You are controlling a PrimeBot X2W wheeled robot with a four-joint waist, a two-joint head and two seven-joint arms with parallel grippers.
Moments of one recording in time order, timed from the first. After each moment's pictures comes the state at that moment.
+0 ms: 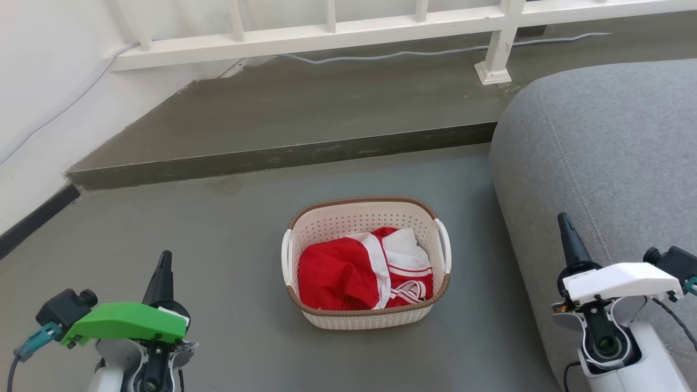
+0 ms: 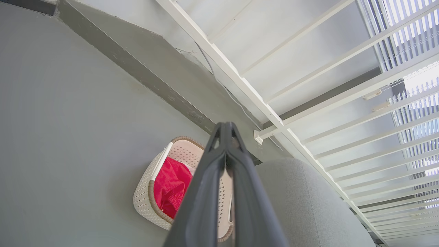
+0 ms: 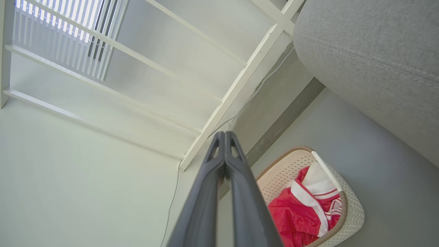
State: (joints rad) left arm -0.12 0.04 -0.06 0.32 -1.03 -0.08 -0.05; right arm -0.11 -0.06 0.03 0.35 1.02 0.11 -0.07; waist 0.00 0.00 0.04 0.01
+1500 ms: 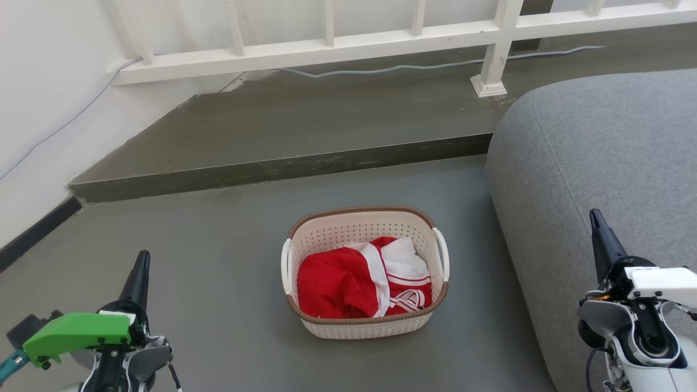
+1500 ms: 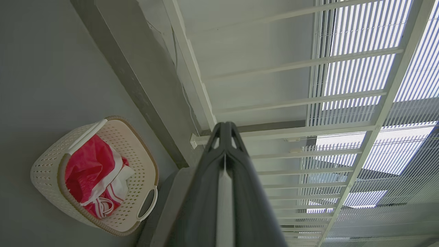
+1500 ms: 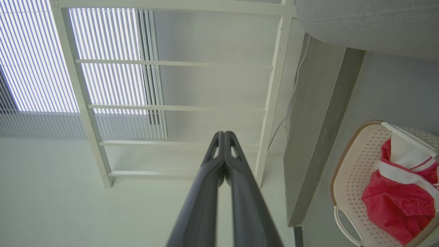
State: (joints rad) left arm -0.11 0.04 0.06 0.29 -1.51 -0.11 0.09; right arm -0.09 -0.05 -0.10 0.30 1.52 0.11 0.07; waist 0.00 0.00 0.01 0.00
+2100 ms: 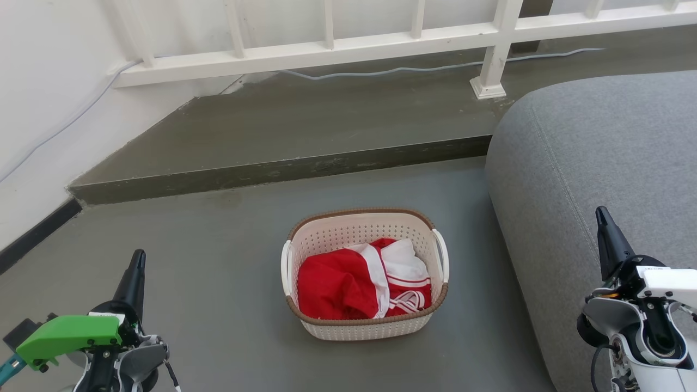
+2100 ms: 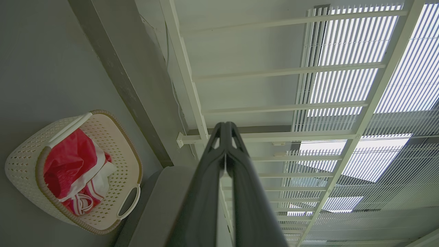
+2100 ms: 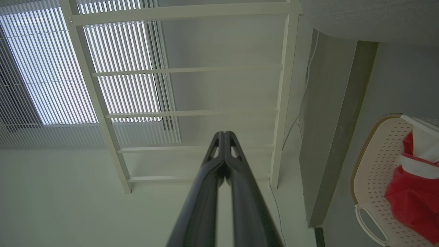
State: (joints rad) left arm -0.10 0.03 0.08 0.28 -1.60 -0.12 0.11; right arm -0.09 -0.05 -0.12 0.29 1.61 0.12 0.10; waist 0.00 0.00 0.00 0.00
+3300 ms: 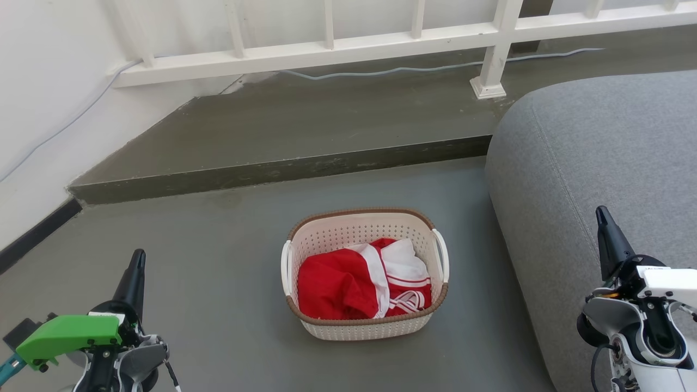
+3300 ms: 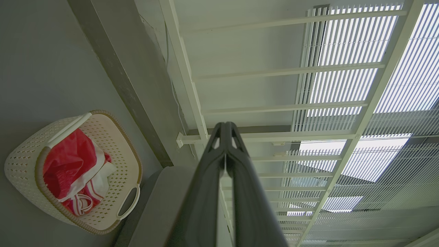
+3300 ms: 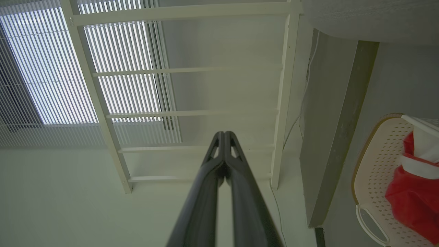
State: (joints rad) left arm -0.10 0.03 0.08 0.28 -1.60 -0.12 0.11; right arm -0.09 -0.05 -0.12 0.28 1.61 0.12 0.10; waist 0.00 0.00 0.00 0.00
